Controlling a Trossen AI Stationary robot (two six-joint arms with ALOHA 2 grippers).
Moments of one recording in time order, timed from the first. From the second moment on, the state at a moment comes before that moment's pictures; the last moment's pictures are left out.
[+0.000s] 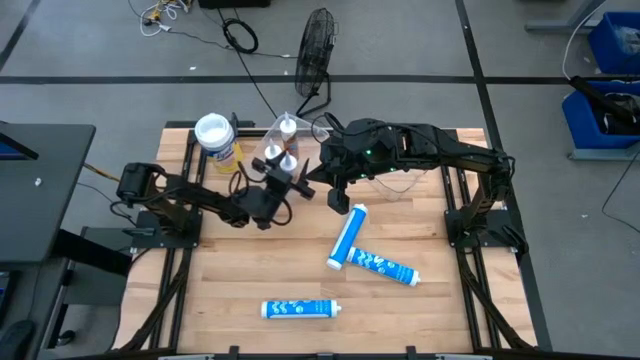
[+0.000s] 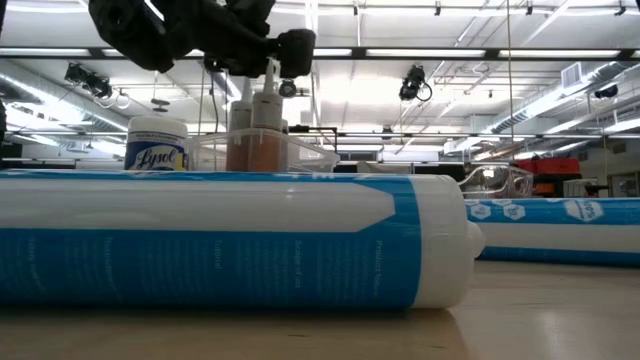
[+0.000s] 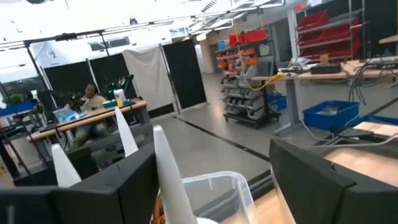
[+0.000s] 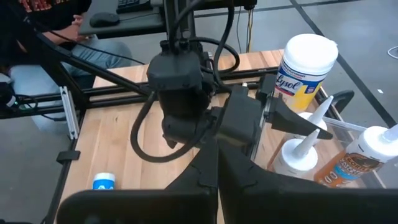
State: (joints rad) left arm -0.08 1.63 0.74 1.19 -1.16 0.44; right arm 0.03 1.80 2.22 -0.97 0.04 0.11
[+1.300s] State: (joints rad) left arm -0.81 1.12 0.74 1.18 -1.57 0.84; right arm 0.16 1.78 1.84 -1.27 0.45 0.94
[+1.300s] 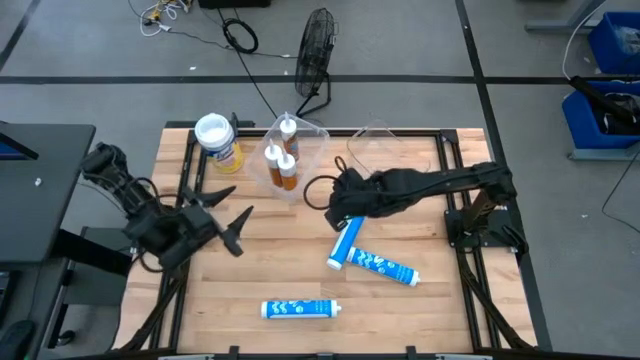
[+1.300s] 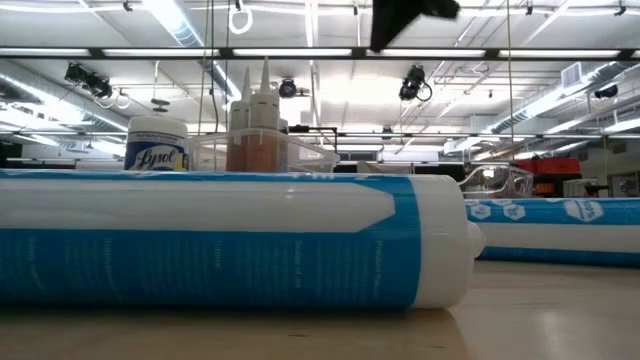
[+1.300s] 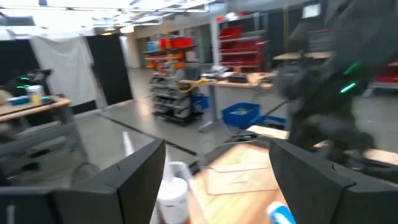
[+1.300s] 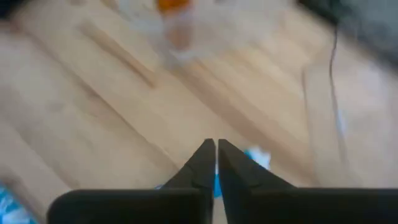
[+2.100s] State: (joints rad) left arm -0.88 1.10 0.84 1.18 -1.53 0.95; right arm 0.12 1.79 1.35 -0.93 0.30 1.82
